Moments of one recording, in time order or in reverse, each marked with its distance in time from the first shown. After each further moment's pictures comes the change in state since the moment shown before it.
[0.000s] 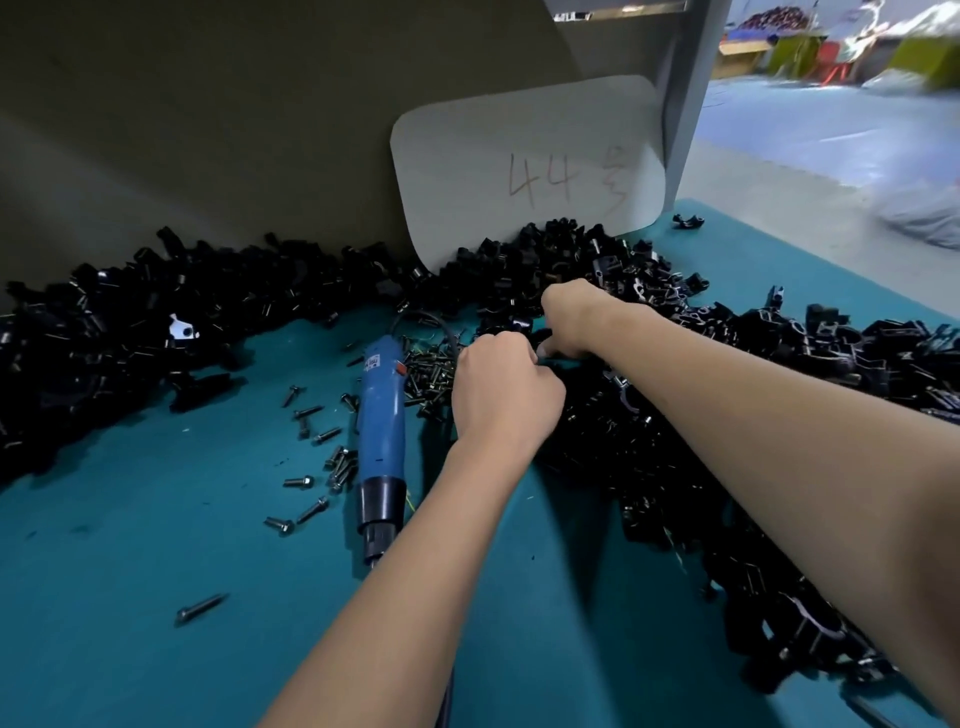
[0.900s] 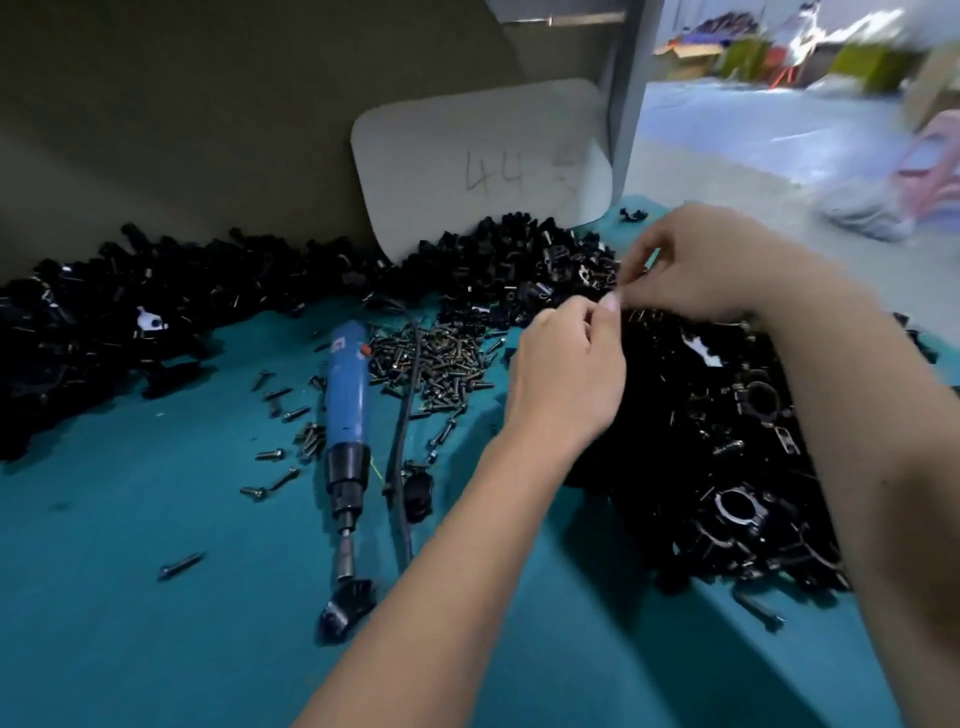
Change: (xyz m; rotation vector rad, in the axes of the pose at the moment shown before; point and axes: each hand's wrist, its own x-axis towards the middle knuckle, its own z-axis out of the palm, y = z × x) left_hand -0.061 0.074 0.001 -0.359 -0.088 0.191; right_hand -0.170 0.072 -0.074 0.327 0.255 0.094
